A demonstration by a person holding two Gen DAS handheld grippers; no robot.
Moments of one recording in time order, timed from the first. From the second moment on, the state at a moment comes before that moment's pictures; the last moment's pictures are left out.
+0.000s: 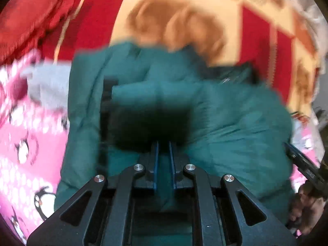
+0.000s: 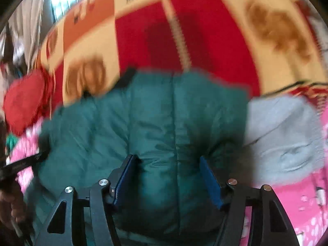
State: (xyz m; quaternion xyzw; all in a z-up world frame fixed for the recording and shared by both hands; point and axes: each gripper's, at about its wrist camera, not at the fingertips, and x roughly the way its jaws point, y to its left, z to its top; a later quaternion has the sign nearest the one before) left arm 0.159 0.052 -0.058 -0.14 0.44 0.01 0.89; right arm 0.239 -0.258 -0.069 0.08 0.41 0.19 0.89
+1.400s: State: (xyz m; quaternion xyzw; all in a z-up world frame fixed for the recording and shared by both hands) left arm 0.161 0.046 -0.057 -0.15 0.42 0.02 0.89; right arm 0.238 -0.183 -0.054 0.02 0.40 0.17 0.90
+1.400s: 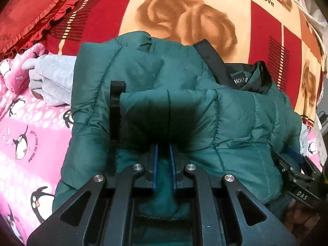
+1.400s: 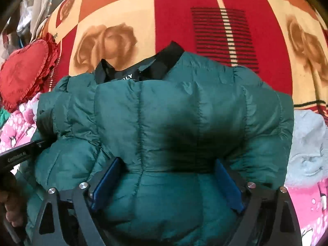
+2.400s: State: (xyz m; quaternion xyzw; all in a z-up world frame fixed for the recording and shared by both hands) left arm 0.157 0.014 -0.047 -0.11 0.41 -0.06 0.90; right arm 0.220 -0.194 -0.064 0.04 0.44 0.15 0.88
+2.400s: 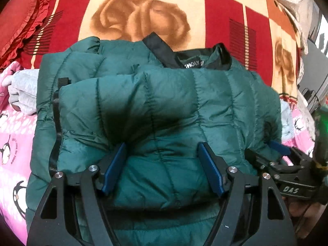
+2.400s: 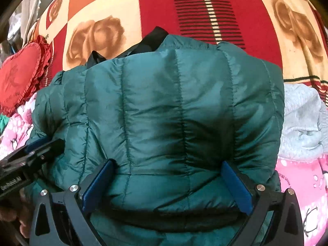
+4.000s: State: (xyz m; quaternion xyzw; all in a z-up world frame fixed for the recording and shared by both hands) left arm -0.124 0.117 -0.075 -0.20 0.45 -0.07 0.87; right arm -0.061 -0.339 -0.099 0.16 0.42 0.23 0.86
